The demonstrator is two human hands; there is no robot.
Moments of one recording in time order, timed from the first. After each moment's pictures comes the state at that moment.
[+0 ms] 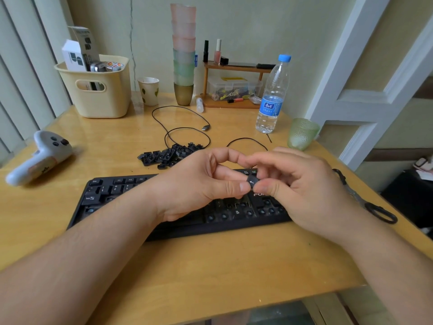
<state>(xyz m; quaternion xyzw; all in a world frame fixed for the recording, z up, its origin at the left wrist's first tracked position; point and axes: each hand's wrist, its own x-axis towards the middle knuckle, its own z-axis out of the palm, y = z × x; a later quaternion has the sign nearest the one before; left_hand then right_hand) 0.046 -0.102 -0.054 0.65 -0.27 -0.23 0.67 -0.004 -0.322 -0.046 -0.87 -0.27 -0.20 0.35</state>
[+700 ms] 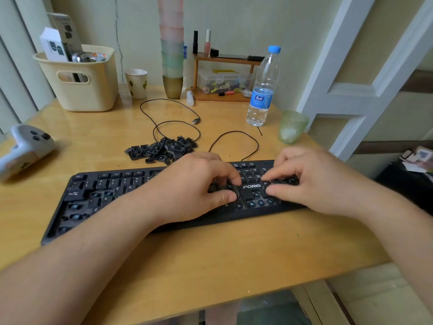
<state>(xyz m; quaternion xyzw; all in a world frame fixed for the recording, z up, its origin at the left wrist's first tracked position) 0.046 -0.104 -0.065 0.88 -0.41 0.04 0.25 -0.006 -0.367 -0.028 -0.97 -0.15 -0.06 0.15</state>
